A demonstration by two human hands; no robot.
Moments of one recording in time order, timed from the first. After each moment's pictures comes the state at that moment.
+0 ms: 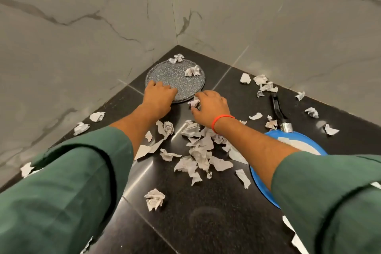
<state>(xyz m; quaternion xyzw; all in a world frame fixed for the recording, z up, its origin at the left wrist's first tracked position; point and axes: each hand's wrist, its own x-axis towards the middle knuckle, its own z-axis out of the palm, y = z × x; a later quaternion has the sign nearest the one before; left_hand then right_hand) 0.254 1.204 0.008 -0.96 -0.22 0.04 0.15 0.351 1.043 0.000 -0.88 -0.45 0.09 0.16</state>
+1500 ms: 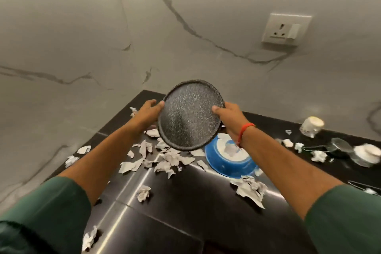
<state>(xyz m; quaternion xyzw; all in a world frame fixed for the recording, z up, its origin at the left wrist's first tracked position) 0.188 1.081 0.146 -0.75 -0.31 -0.08 -0.58 0.301 0.855 0.146 -0.73 -0.13 0.21 0.63</state>
